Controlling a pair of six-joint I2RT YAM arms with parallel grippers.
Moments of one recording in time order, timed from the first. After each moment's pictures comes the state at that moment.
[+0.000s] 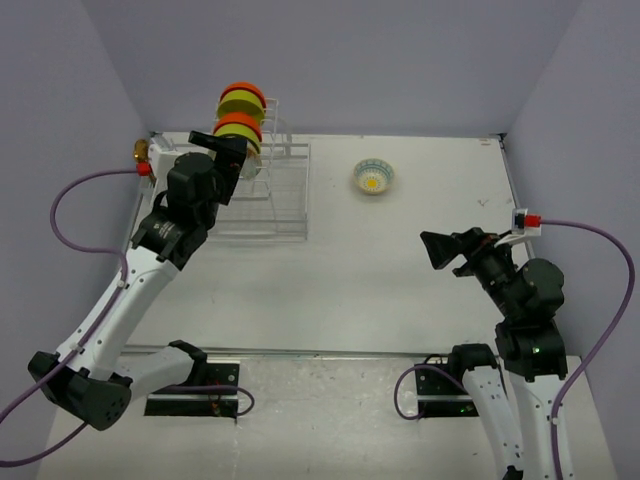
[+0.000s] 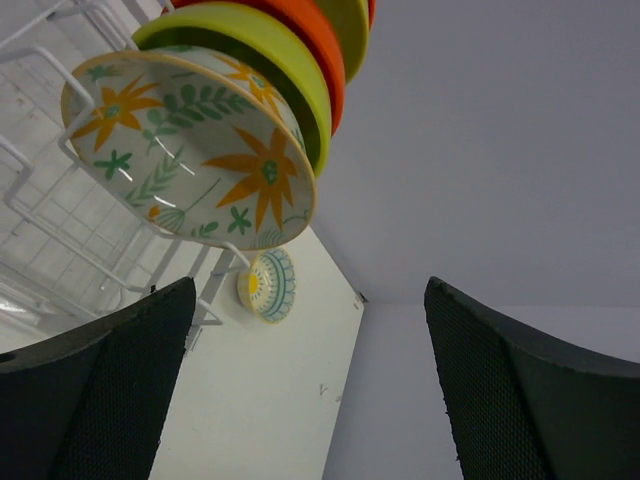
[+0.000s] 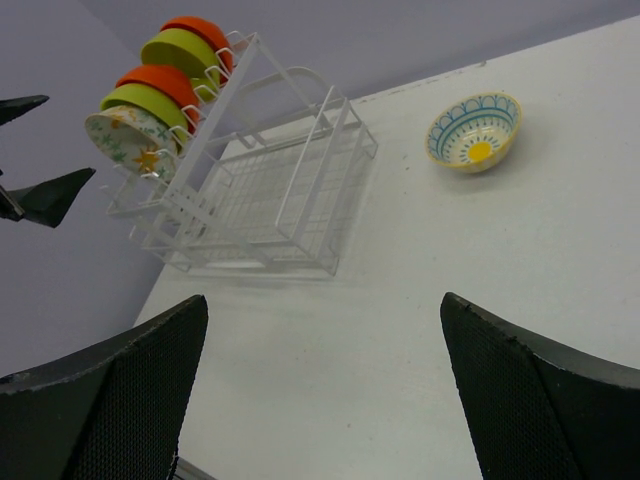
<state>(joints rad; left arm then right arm) -0.45 1.12 1.23 -0.40 -0.47 -1.28 0.06 0.41 0.78 -0.43 -0.33 0.58</state>
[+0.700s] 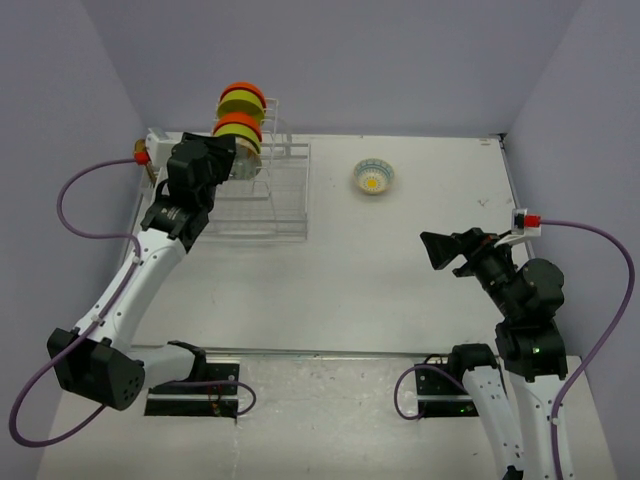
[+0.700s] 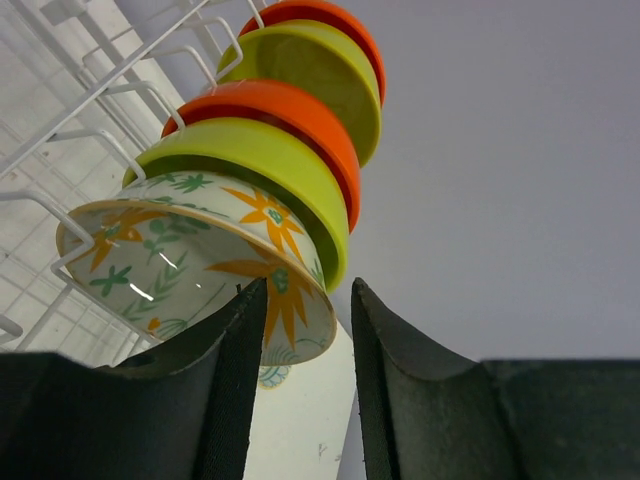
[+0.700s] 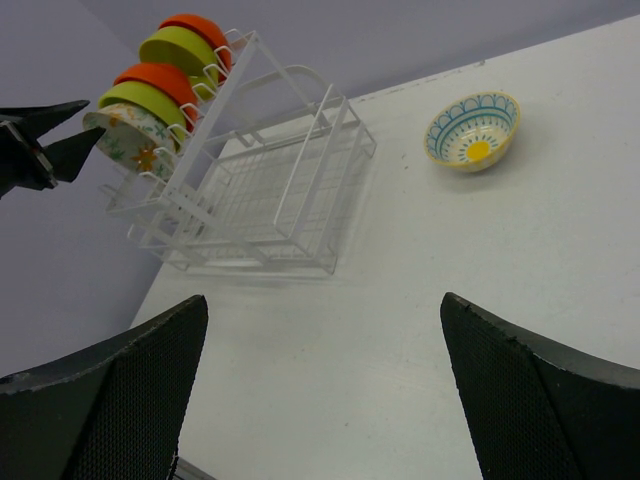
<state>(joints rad) -0.31 1.22 1.19 -0.19 -0.40 -1.24 0.06 0.40 0.78 -0.44 -0.33 0.57</state>
